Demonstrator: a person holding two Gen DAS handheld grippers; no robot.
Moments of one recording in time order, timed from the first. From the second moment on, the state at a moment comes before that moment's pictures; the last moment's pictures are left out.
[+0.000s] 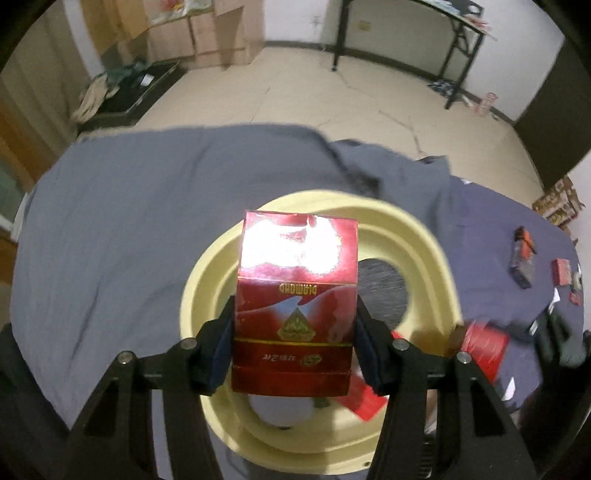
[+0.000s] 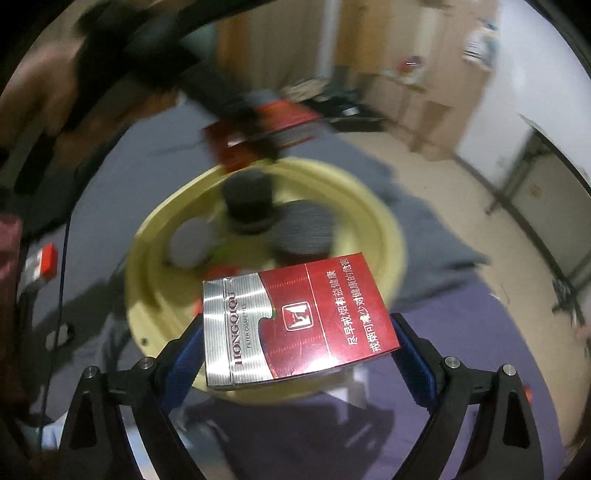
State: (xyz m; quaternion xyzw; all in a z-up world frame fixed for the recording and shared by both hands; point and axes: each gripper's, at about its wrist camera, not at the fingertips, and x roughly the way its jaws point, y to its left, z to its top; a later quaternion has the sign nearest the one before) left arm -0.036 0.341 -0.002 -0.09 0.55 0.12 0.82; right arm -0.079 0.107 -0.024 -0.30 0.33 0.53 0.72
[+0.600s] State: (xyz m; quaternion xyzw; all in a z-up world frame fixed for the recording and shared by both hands) left arm -0.033 0.374 -0.043 -0.15 0.55 0.11 0.81; right arm -0.072 0.163 -0.055 -0.26 0.39 0.53 0.71
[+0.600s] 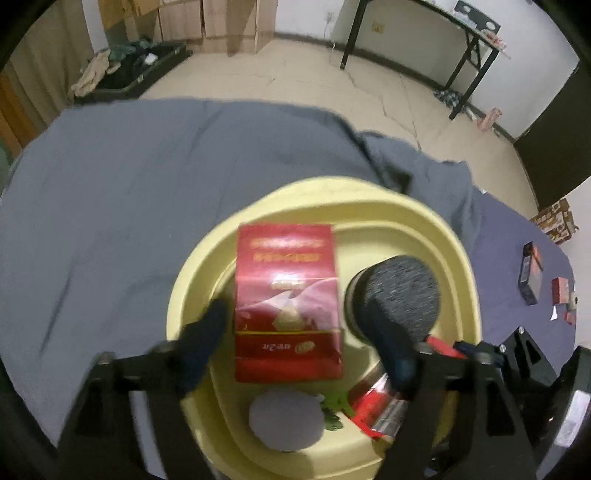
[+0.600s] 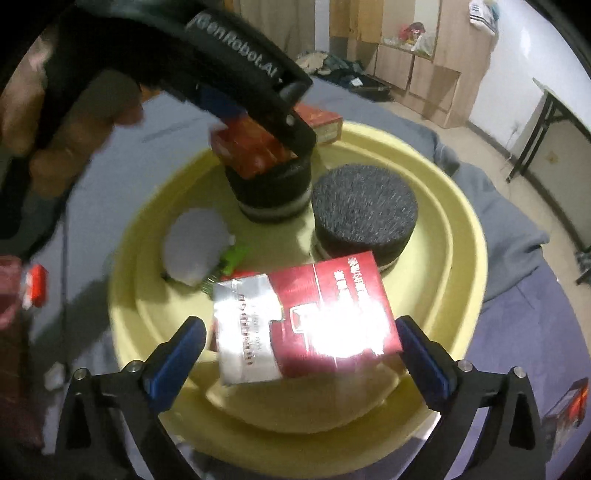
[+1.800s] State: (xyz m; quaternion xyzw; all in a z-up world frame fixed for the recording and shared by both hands) left arm 0.125 0.003 -0.099 0.07 0.56 -0.10 0.82; right arm 0.146 -0.338 -0.065 -0.15 0.45 0.21 0.85
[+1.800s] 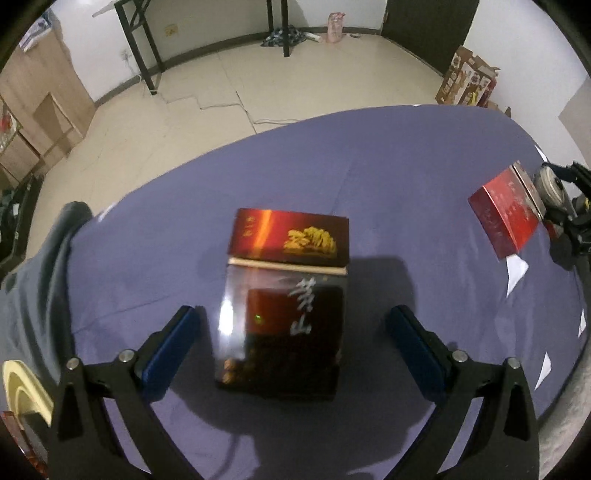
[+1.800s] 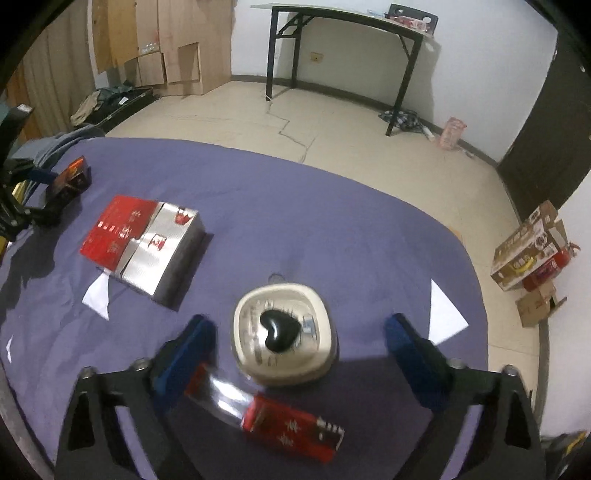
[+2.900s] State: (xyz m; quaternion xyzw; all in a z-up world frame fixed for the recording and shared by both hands) left arm -0.136 0.346 -0.008 -0.09 0.54 0.10 0.83; right arm -0.005 0.025 0.047 -0.21 0.36 0.51 0.76
